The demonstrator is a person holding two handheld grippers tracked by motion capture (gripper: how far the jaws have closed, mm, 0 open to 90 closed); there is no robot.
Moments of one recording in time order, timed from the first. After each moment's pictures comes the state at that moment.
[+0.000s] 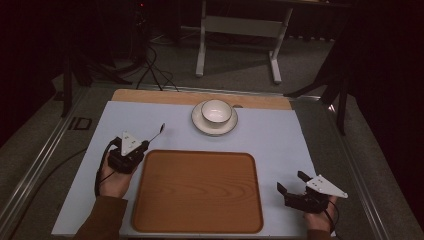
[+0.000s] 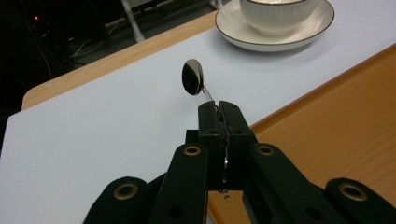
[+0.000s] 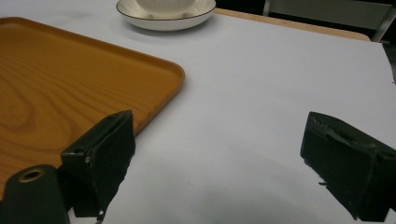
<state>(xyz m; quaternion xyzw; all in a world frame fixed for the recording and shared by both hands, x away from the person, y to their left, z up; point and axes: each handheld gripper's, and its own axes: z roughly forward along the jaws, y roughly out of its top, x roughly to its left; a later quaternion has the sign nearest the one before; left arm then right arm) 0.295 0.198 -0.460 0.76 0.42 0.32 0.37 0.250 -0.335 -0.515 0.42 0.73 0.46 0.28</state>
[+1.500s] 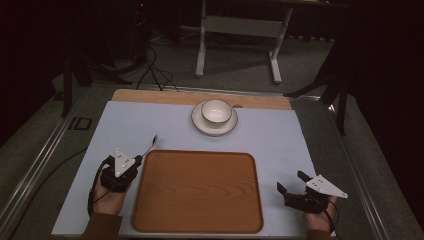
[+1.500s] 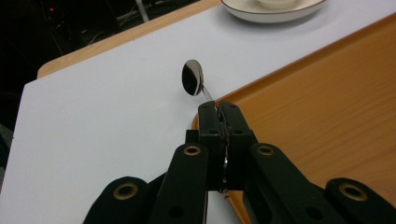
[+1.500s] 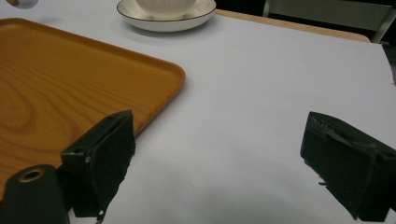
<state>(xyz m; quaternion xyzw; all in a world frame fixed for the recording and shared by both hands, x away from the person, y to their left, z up) 0.253 0.205 -0.481 0.75 0.44 0.34 0.36 0.250 -0.335 -0.515 0.42 0.73 0.46 0.28</state>
